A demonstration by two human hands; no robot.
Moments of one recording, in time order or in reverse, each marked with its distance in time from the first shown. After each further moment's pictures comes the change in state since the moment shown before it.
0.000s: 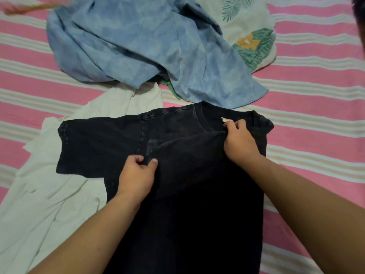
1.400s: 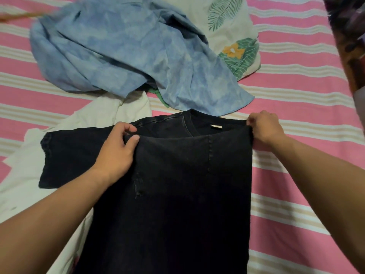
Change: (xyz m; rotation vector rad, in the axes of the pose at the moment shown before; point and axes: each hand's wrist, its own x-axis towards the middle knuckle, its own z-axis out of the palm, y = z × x) left_hand 0.053 0.052 -0.023 0.108 -0.054 0.574; right_hand 0.067 0.095 -0.059 -0.179 -0.012 0.134
